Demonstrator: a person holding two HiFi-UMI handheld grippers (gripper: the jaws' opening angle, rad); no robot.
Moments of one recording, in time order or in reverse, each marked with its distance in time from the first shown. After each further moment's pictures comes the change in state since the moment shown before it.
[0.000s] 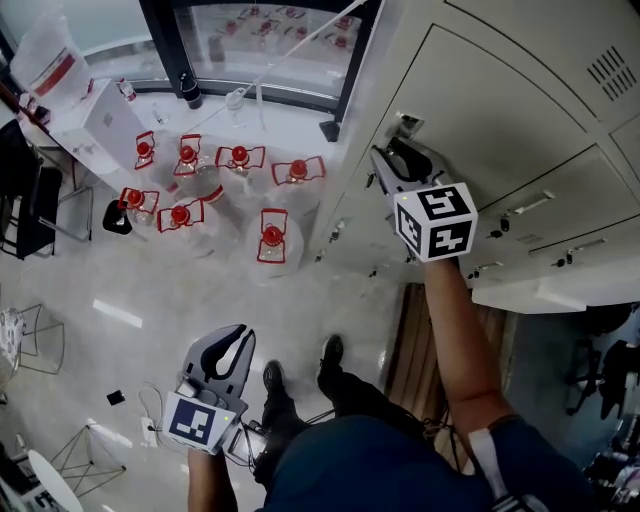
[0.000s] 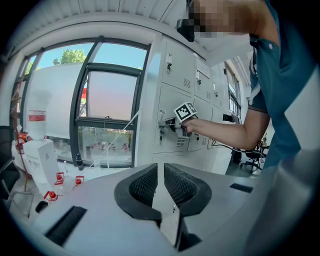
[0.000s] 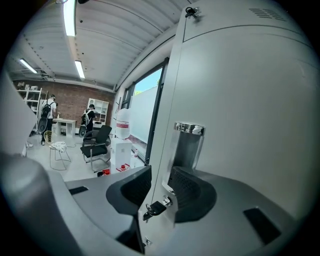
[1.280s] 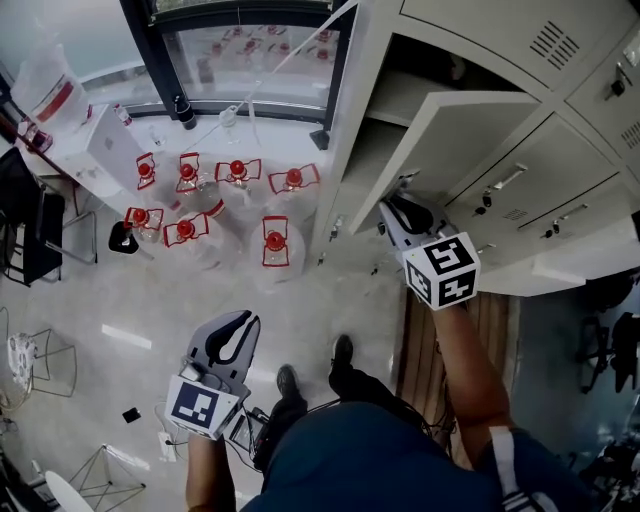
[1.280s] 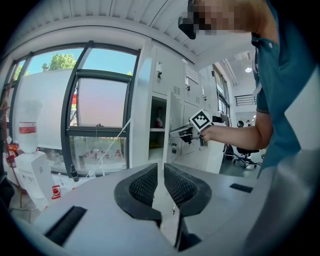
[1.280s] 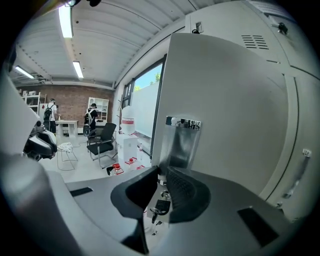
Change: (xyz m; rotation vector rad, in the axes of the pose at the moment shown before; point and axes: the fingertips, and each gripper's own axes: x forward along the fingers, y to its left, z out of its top) left arm -0.035 -0.011 0.034 0.094 -0.023 -0.091; right arm -0.116 0.056 -0.026 0.041 0.082 0.023
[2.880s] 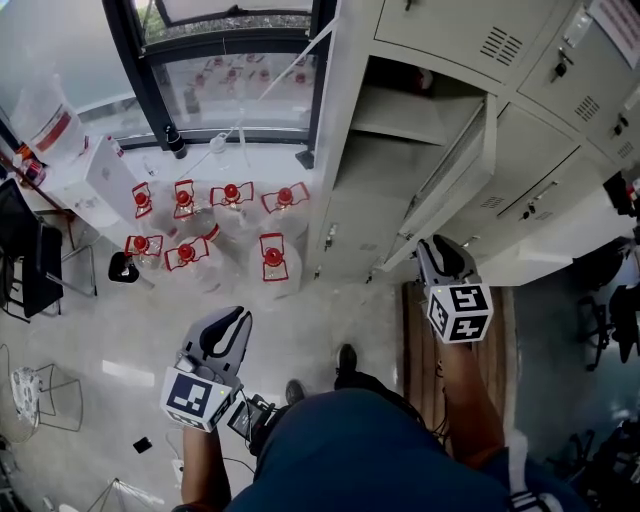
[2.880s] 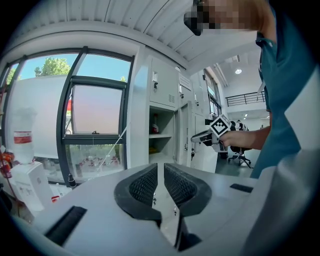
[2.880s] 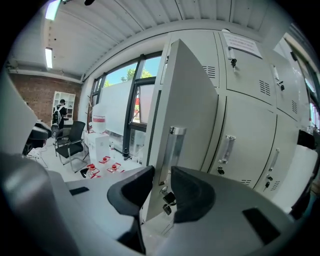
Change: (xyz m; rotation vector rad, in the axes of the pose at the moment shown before) left arm -0.057 0.017 0.022 0.067 -0.056 -0.070; right arm -0.134 0.006 -0.040 0.124 0.037 -0.380
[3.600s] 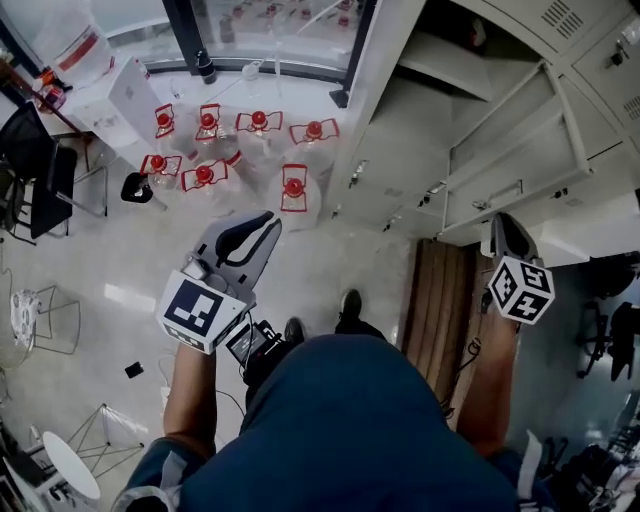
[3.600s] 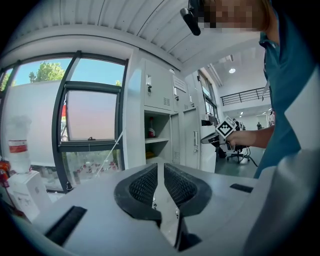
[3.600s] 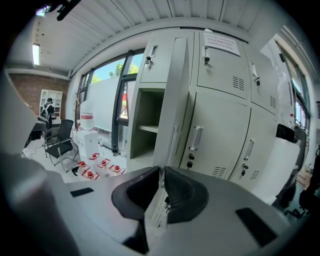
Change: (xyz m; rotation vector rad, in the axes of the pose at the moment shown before) left arm 0.010 -0.014 0.017 0.051 -0.013 -0.027; right arm -0.055 -0.074 -0.043 0.061 0.053 -0.118
